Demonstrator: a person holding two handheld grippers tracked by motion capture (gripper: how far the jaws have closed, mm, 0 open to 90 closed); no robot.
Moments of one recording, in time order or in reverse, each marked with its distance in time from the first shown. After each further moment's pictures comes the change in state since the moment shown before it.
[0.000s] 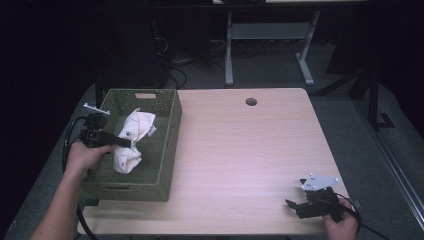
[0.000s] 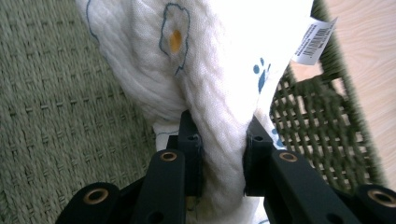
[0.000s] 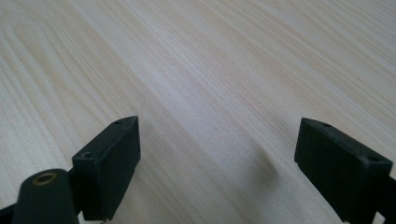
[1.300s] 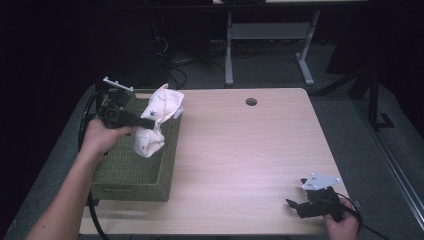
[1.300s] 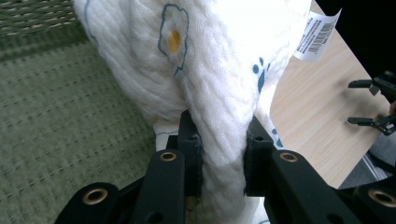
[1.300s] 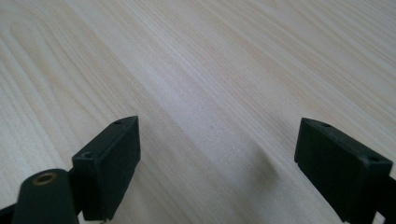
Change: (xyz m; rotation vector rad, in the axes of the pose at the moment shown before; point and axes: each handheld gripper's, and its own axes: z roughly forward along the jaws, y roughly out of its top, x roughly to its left) left arm -0.107 0.048 -0.019 -0.041 -0.080 0.237; right arm 0.001 0.000 -0.001 -0.004 0.004 0.035
